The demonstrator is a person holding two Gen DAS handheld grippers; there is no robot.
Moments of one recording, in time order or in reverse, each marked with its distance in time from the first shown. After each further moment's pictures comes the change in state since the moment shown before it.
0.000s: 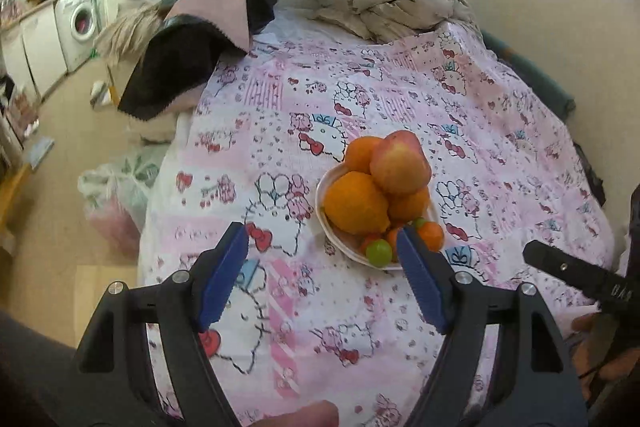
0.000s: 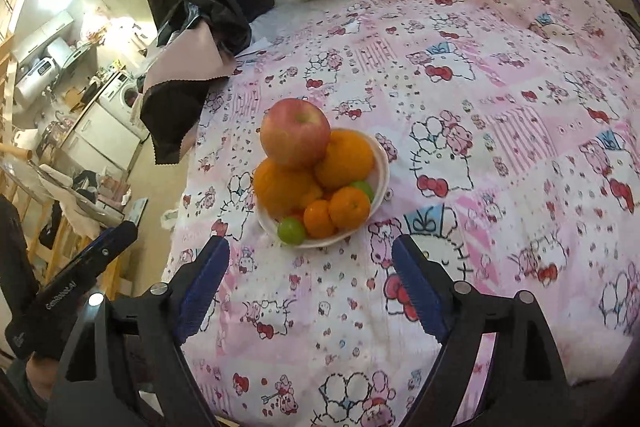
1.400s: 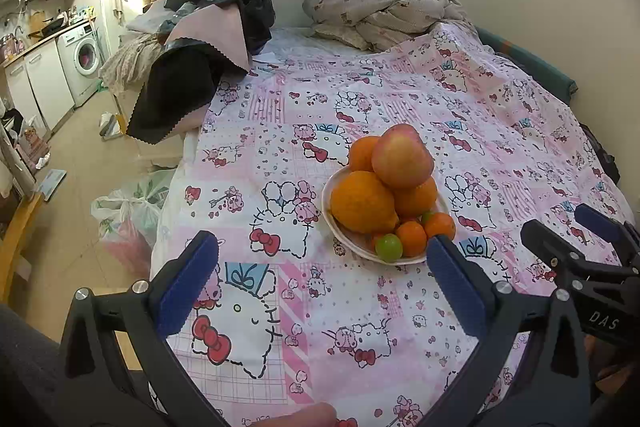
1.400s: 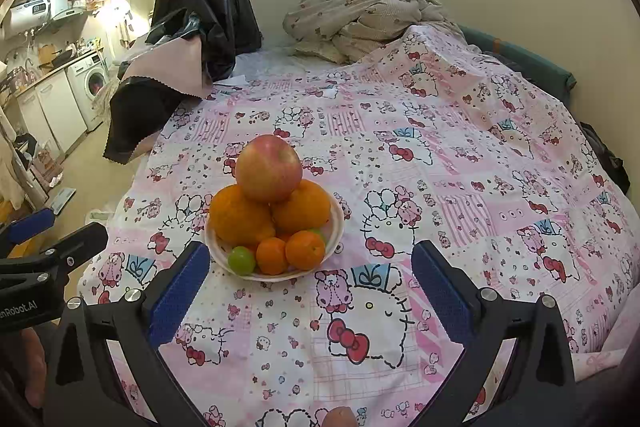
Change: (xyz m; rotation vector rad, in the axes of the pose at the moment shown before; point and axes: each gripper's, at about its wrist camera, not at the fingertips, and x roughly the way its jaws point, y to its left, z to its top) left arm -0.004 -0.017 -0.024 0.097 -0.080 0.059; right arm -0.003 0.046 -0.026 -0.264 -0.233 -0.277
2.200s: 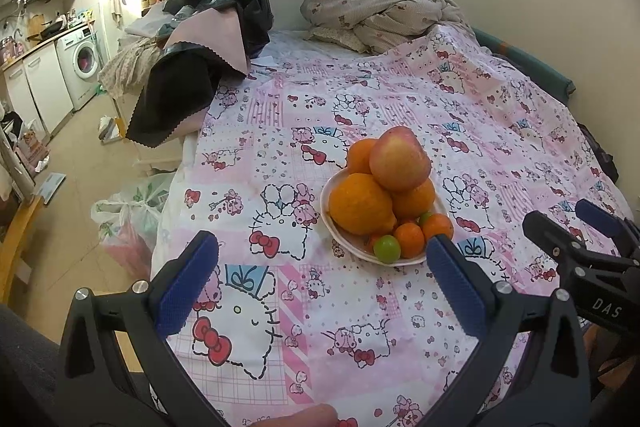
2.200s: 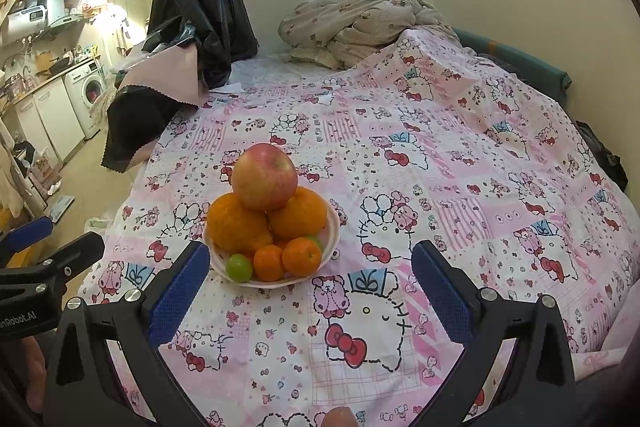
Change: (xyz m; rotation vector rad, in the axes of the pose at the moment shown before) left arm -0.004 0.001 0.003 0.008 -0.011 -0.008; right arm -0.003 -0.003 0.002 0.016 -0.020 -0.009
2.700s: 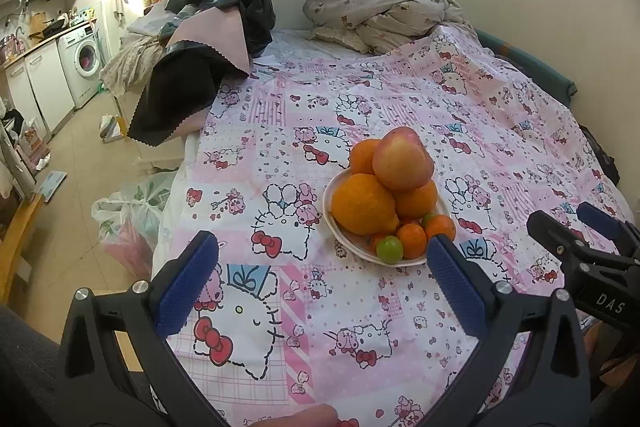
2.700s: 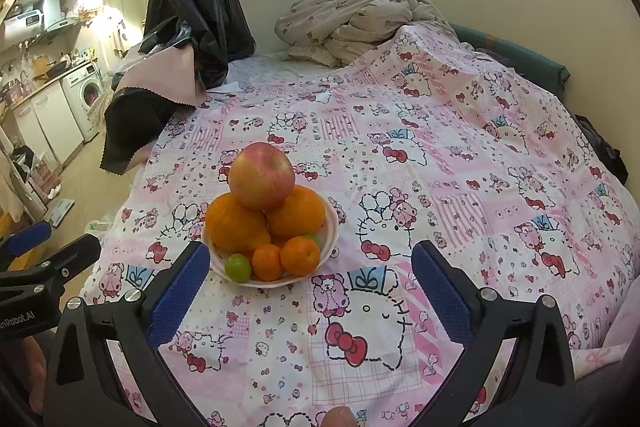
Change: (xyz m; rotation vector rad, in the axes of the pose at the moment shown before) left arm -0.001 0.002 0.000 -0.006 0.001 0.005; right arm 0.001 -0.003 0.000 0.025 0.006 0.002
